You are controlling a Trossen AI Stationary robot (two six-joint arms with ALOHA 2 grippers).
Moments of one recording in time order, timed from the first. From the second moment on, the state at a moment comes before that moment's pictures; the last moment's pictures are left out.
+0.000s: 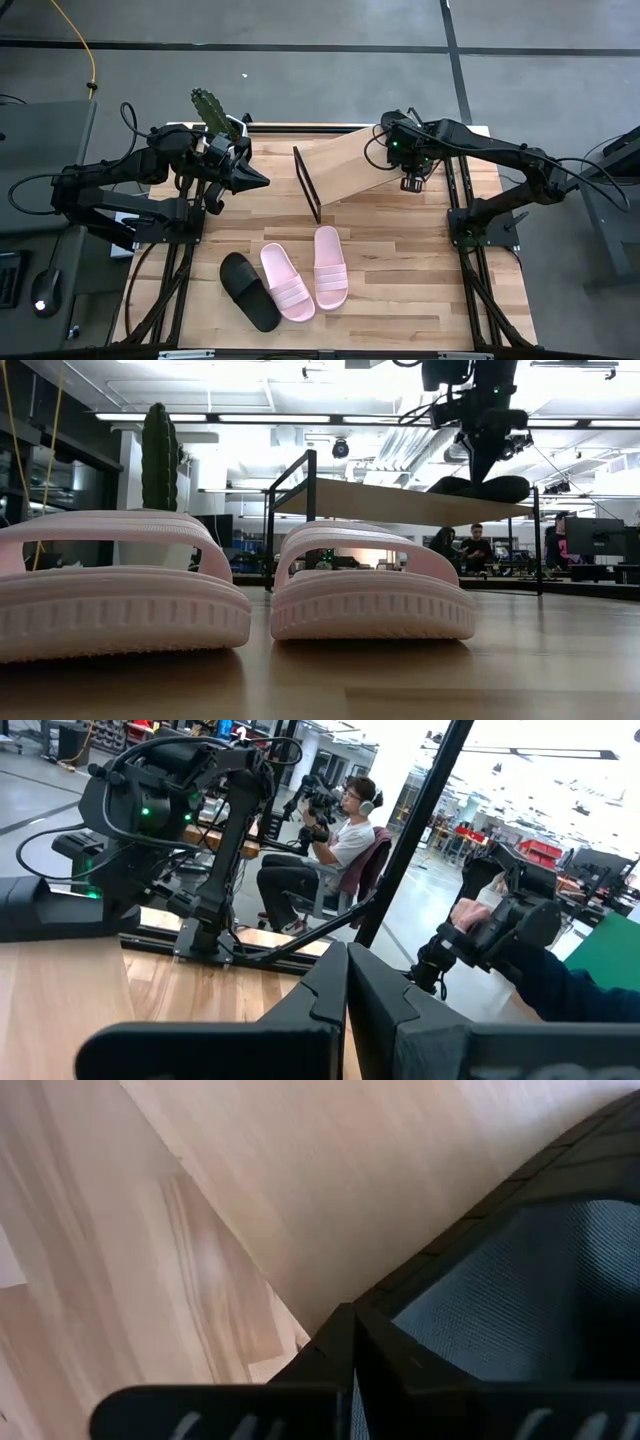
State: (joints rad) left arm 0.26 0.86 0.99 -0.14 0.37 -0.32; right arm -0.41 1.36 1.26 -1.26 0.20 -0.26
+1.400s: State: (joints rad) left arm 0.25 0.86 0.99 -0.16 0.37 -0.32; right arm -0.41 1.36 1.26 -1.30 0.30 -0.20
